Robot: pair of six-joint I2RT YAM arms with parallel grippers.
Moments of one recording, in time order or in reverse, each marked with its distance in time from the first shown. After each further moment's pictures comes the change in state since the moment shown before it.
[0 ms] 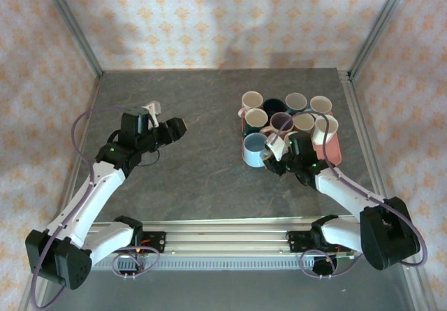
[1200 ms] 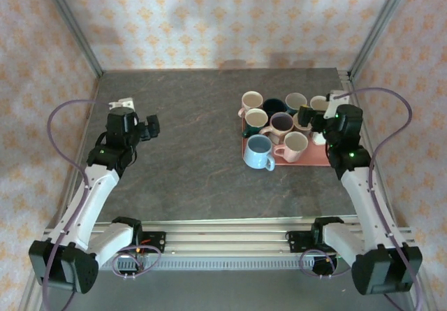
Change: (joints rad) left arm 0.173 -0.037 -0.052 0.011 -0.518 0.470; right arm -0.359 -0.200 0.309 -0.093 0.334 0.444
